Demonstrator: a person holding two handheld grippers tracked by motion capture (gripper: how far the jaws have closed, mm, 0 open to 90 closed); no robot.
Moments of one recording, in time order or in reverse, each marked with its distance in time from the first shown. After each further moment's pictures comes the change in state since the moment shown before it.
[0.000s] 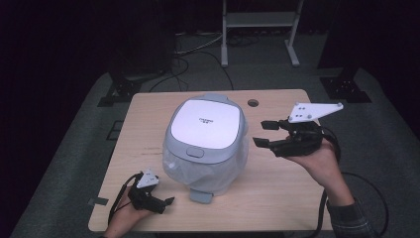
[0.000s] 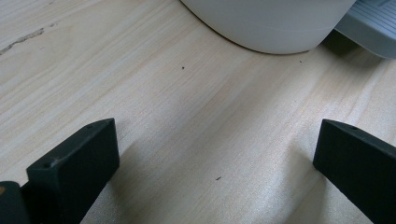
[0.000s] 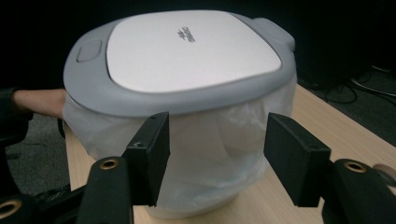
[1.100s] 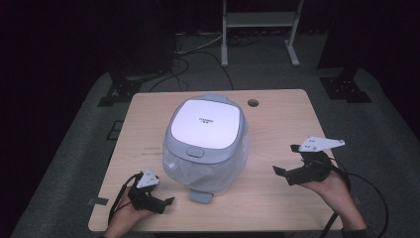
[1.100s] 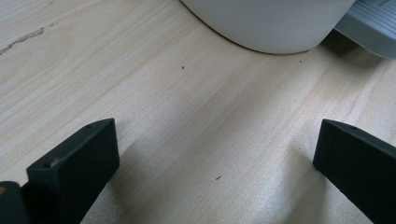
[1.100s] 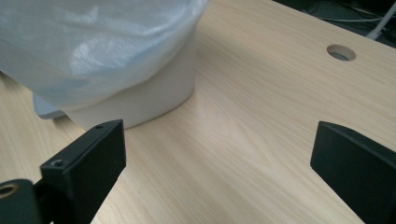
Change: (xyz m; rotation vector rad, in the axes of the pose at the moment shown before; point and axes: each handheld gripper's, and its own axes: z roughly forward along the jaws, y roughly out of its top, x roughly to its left) left arm 0.000 0.000 0.000 0.002 0.000 0.000; right arm -0.018 -0.117 0.003 0.155 -0.209 0.136
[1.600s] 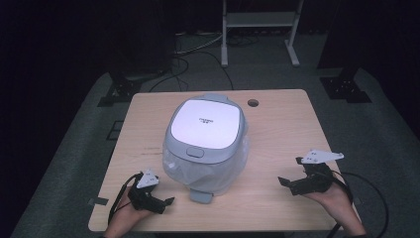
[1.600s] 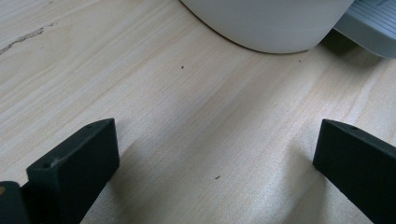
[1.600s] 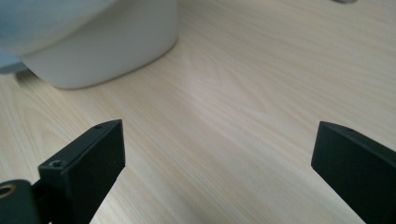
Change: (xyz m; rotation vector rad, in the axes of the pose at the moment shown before) left arm 0.000 0.000 0.000 0.001 0.000 0.000; right arm -0.008 -0.047 0.012 0.068 -0.033 0.045
